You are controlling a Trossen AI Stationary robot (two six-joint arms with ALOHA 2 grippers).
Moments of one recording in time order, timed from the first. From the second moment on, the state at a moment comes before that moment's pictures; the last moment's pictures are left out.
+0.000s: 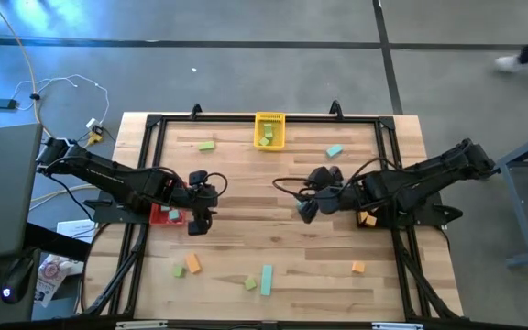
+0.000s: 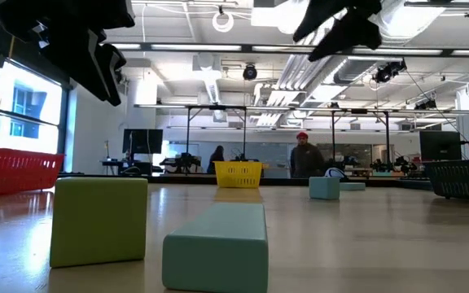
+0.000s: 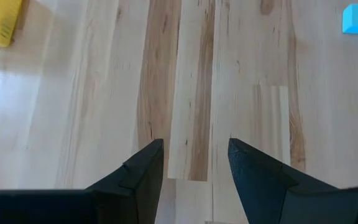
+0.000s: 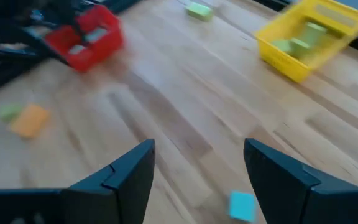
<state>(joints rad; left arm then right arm) -0.13 1.16 0.80 -0.68 -0.25 -0.24 0.28 1.34 1.10 -0.56 0.55 0.78</state>
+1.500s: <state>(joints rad) -0.13 1.16 0.80 -0.68 -0.25 -0.26 0.18 1.80 1.10 -0.70 0.42 1.04</state>
